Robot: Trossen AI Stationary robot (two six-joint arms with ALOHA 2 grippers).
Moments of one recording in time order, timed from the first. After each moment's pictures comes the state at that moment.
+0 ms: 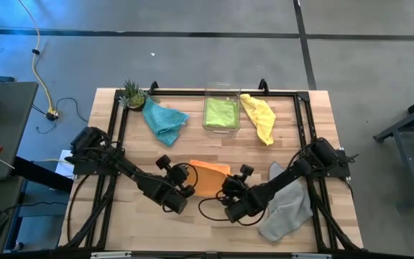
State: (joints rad) left arm -0.41 1.82 1.06 -0.70 -0.97 -1.05; right arm 0.54 2.01 1.26 -0.68 0.91 0.83
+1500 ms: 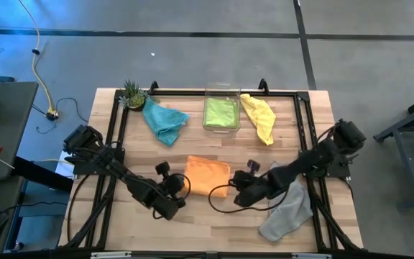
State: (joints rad) left arm -0.49 1.75 0.94 -0.51 -0.83 -0.84; right arm 0.49 1.66 0.96 -0.38 0.53 0.71
